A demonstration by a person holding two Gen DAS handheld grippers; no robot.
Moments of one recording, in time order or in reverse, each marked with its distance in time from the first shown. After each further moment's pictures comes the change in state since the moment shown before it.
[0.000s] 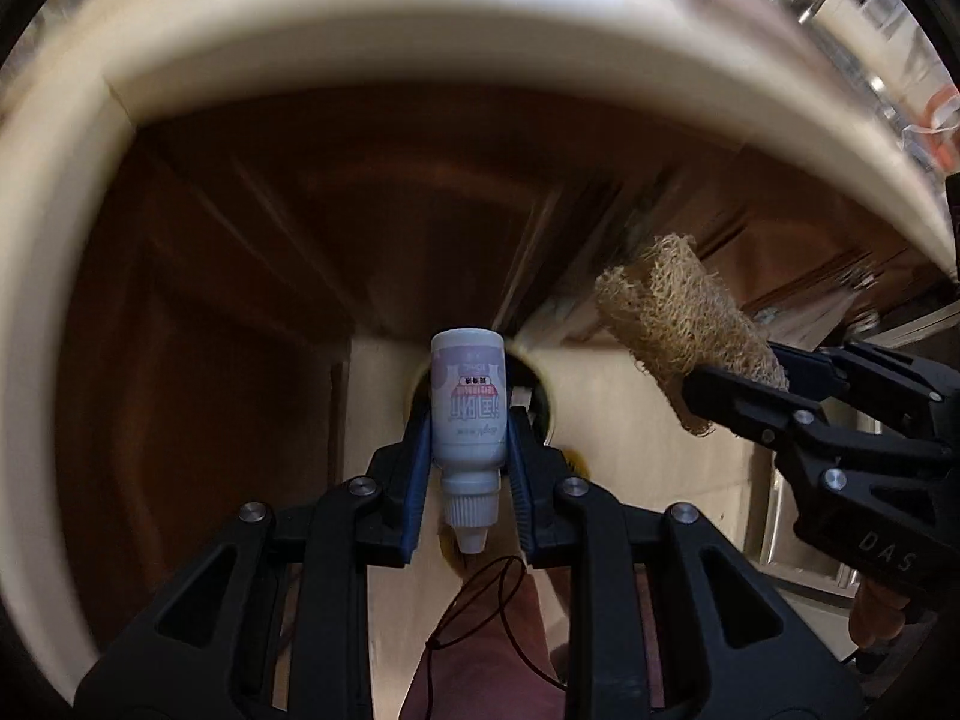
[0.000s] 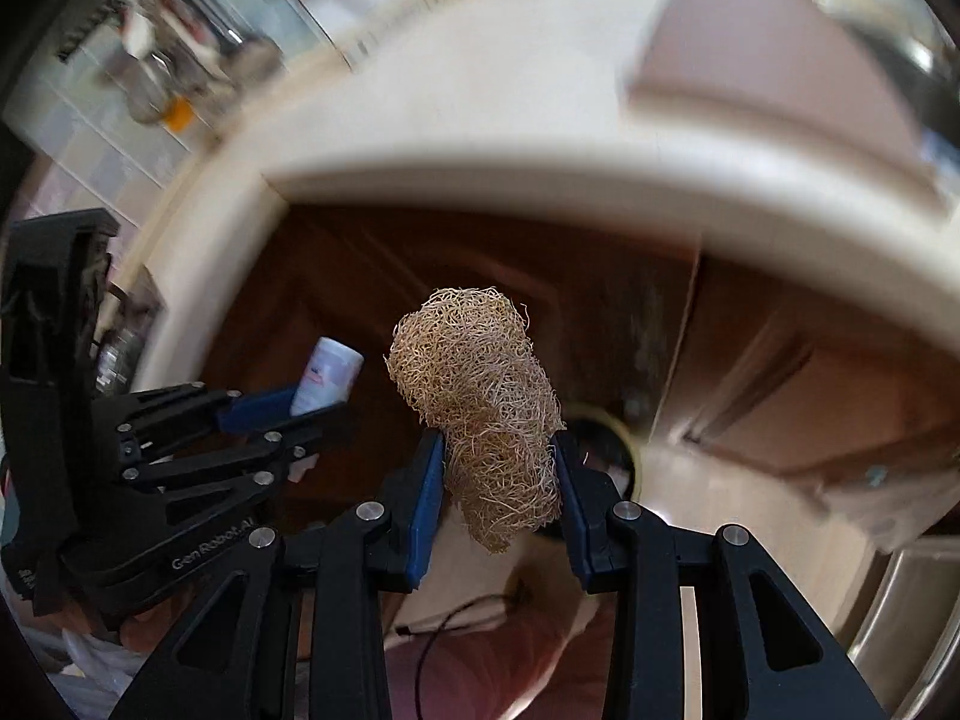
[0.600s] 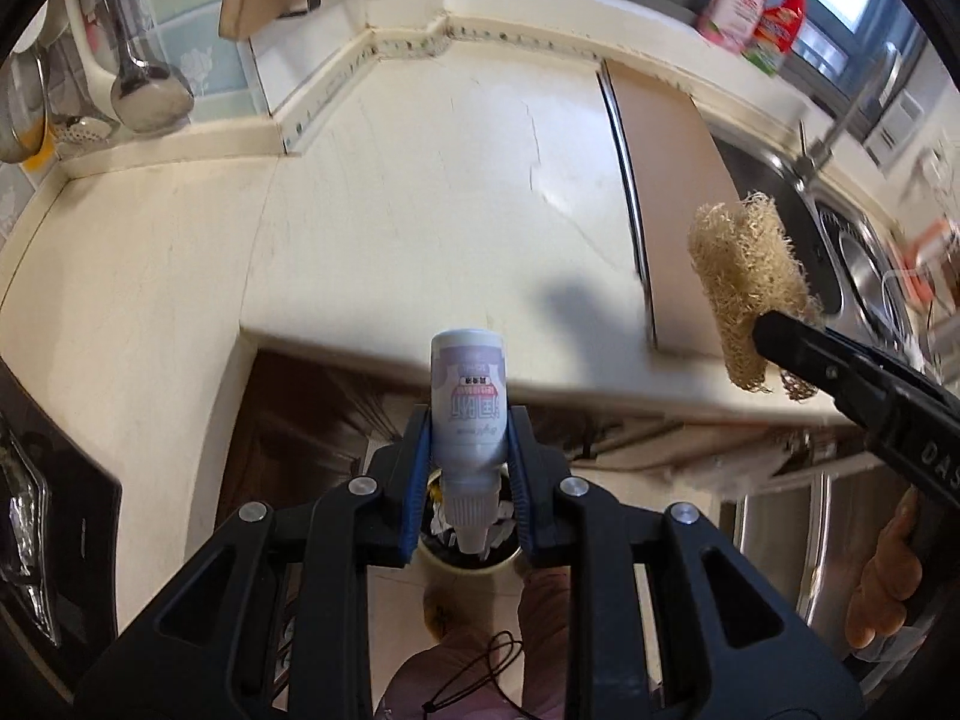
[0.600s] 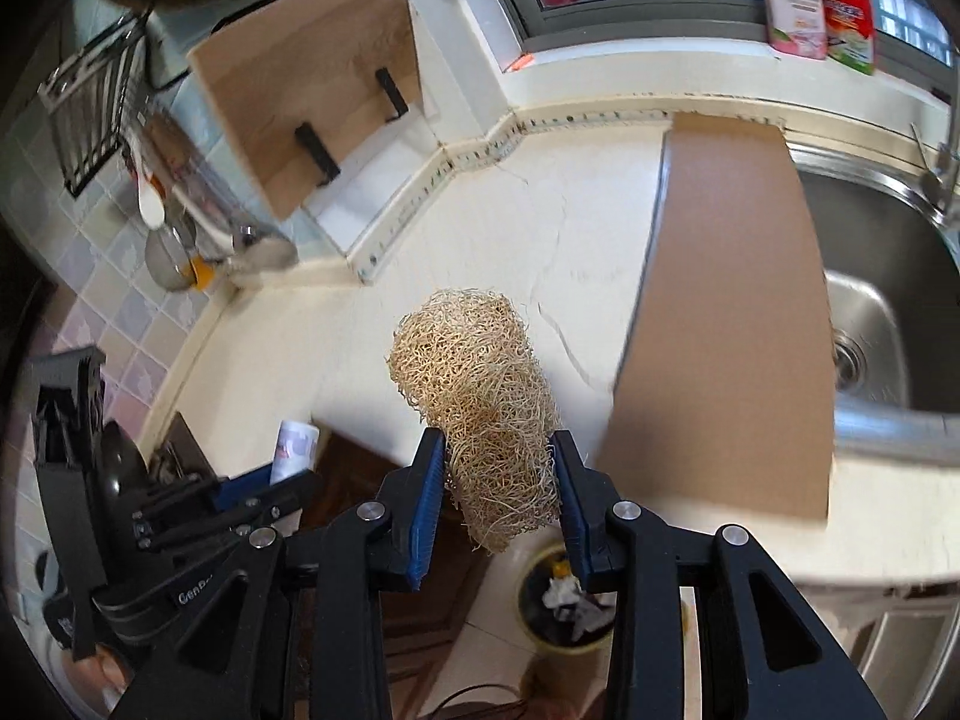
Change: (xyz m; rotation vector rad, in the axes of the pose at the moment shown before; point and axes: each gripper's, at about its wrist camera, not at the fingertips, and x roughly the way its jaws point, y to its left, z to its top) left arm -0.169 0.014 0.109 -0.100 -0.232 0.000; right arm -0.144 0.005 0.176 0.024 -0.263 -0.001
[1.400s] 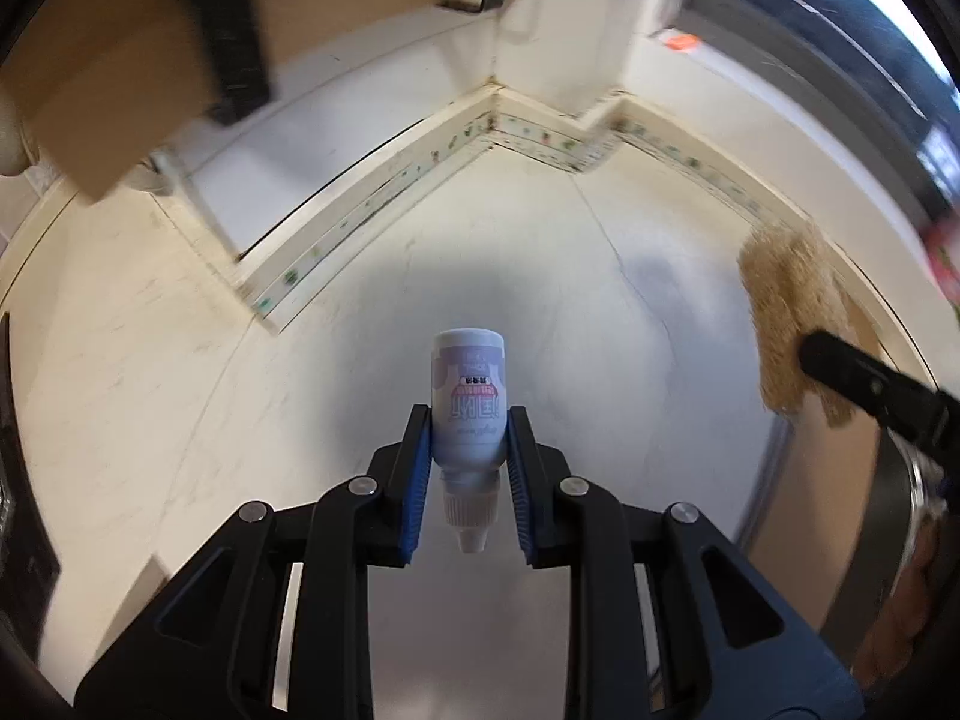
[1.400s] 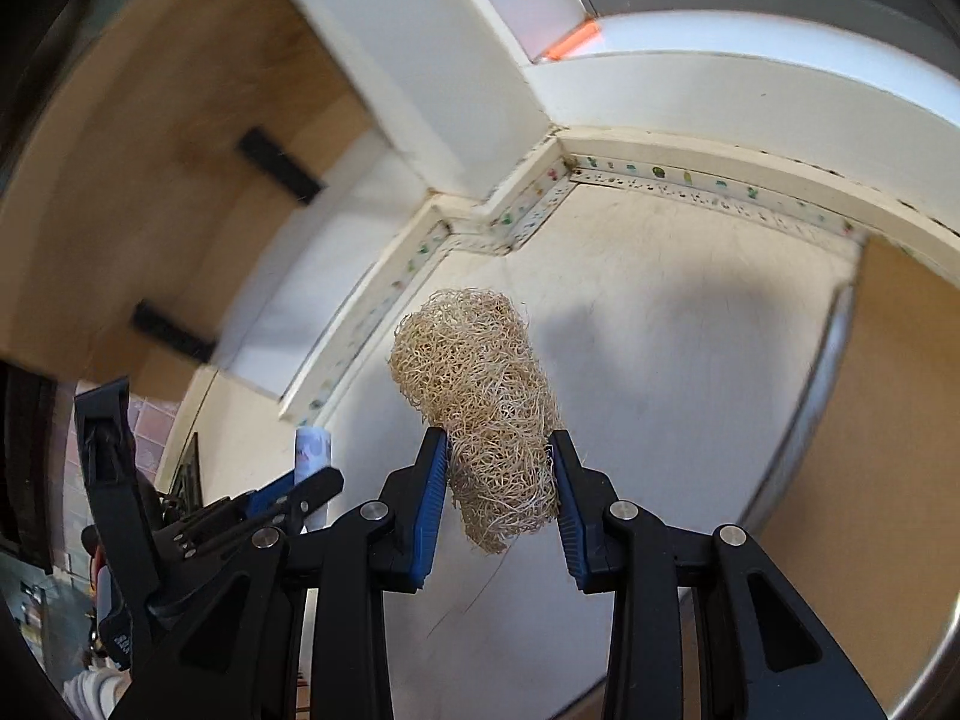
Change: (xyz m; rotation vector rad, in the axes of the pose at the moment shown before) left arm 0.162 0.004 0.259 -0.401 -0.062 0.239; right arm 0.244 -0.088 0.325 -0.146 0.195 0.273
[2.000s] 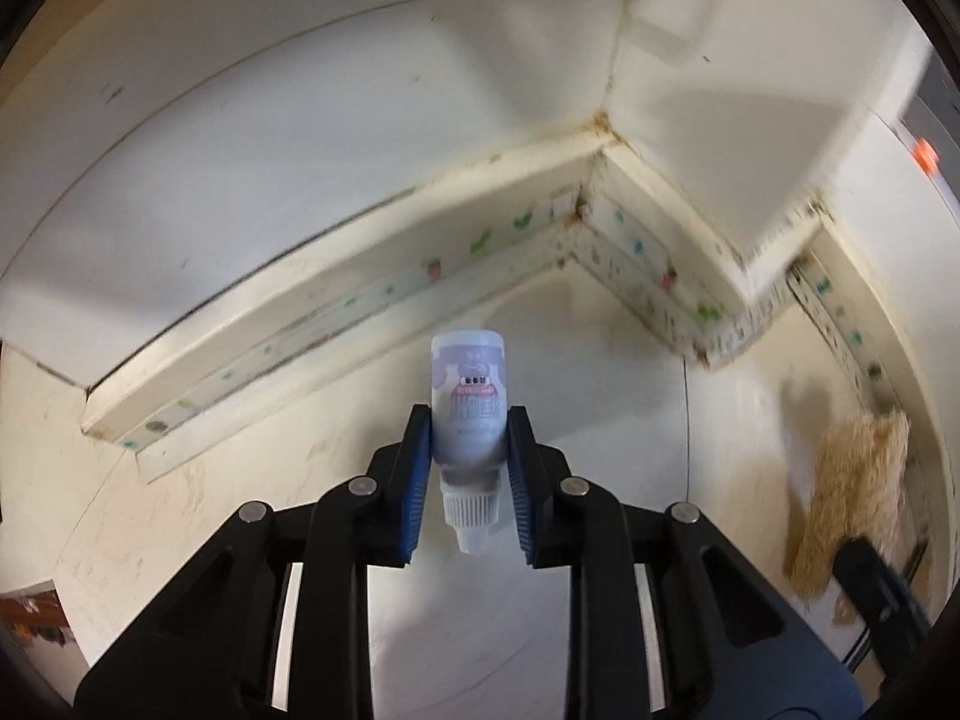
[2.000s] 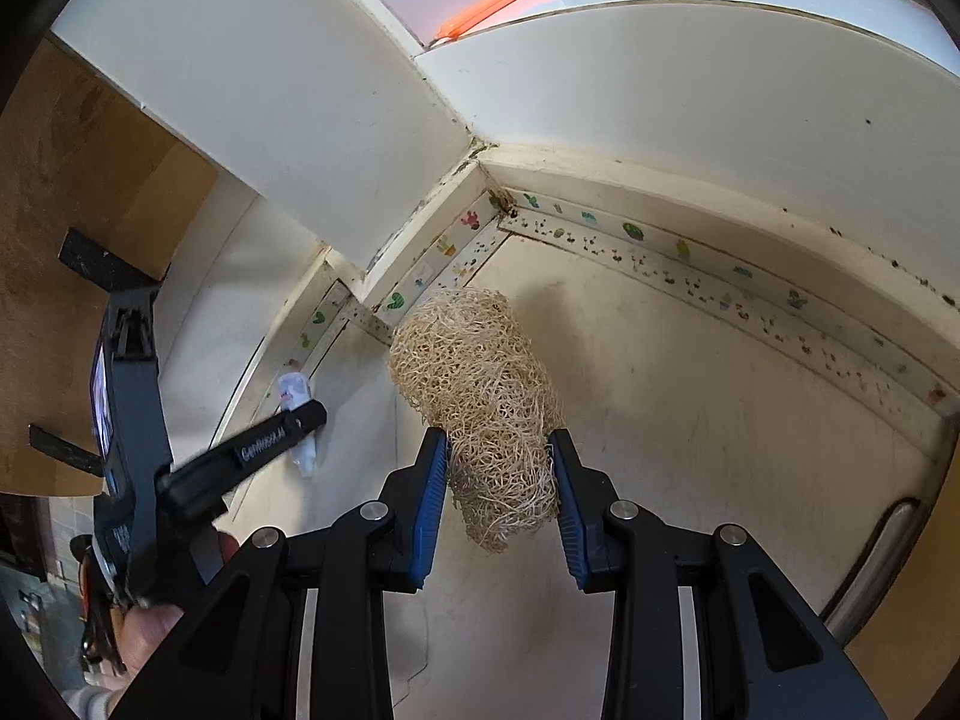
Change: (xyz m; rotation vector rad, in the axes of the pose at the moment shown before) left arm 0.166 -0.031 0.125 -0.324 0.015 0.253; right arm 0.107 -0.078 0.110 -0.020 0.085 0.014
